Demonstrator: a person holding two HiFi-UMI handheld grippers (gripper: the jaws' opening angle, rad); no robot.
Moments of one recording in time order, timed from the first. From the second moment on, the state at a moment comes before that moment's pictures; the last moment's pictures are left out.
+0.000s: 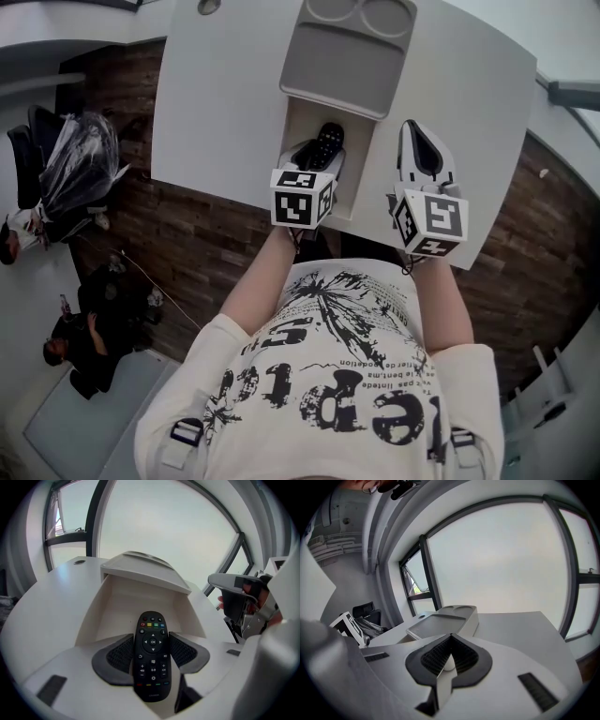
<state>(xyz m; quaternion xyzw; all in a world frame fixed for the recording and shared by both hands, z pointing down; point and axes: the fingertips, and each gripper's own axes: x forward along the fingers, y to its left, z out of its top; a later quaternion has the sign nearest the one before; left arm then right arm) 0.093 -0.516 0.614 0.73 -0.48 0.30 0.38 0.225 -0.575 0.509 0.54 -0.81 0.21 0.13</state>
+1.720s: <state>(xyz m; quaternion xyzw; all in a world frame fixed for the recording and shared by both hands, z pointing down) 0.010 -0.431 0.363 0.85 -0.52 0.05 0.09 0.144 -0.410 0.386 0.61 -0.78 0.10 0.06</state>
